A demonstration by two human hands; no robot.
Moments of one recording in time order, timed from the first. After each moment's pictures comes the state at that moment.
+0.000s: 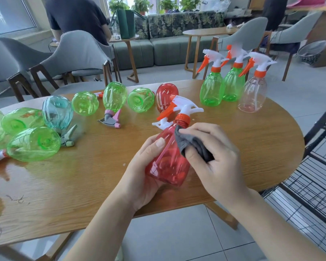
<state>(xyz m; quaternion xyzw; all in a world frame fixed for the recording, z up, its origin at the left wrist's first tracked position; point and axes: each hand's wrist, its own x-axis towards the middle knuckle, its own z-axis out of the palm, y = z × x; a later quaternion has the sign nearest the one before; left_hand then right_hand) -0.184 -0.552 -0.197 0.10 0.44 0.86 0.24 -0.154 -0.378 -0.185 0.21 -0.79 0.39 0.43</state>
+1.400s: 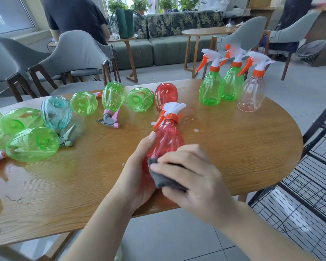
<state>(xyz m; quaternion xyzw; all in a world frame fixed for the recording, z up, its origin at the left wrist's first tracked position) -0.178 -0.551 -0.184 0.04 0.35 0.87 0.33 -0.139 -0.399 -0.198 0.33 -0.79 0.30 0.42</state>
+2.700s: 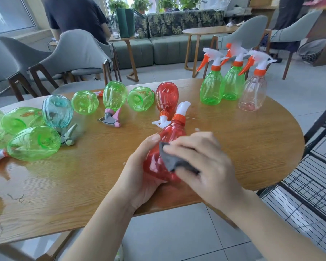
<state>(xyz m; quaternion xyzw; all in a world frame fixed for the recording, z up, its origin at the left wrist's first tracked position) -0.183 -0.551 -0.191 0.08 0.38 0.88 0.29 -0.153 -0.379 -0.190 0.31 -0.79 0.28 0.44</state>
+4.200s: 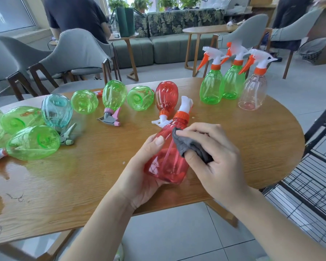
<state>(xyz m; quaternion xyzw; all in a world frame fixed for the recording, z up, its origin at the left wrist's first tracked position) -0.181 -0.551 -0.190 0.11 0.42 0.86 0.28 -0.152 -0.374 -0.186 0.23 -0.79 0.37 0.42</state>
